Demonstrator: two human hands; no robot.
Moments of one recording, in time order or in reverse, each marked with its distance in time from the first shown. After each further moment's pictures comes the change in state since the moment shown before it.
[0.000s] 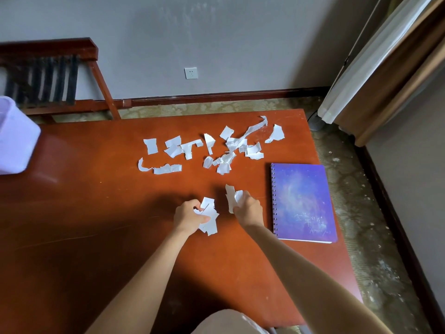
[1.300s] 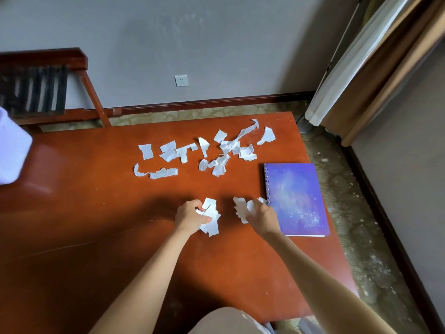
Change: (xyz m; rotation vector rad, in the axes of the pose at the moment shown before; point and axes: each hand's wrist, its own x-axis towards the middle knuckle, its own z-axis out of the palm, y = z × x) left_hand -0.004 0.004 -0.004 0.011 -0.018 0.096; right_hand -0.018 0.034 -0.016 -0.106 -0.005 0.051
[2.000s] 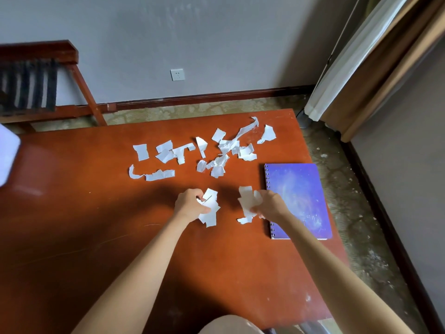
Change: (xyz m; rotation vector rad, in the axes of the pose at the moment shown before) left_hand 0.037 0.016 -0.013 0.090 -0.046 0.070; right_hand 0.030 -0.003 -0.039 0.116 -0.152 0.046
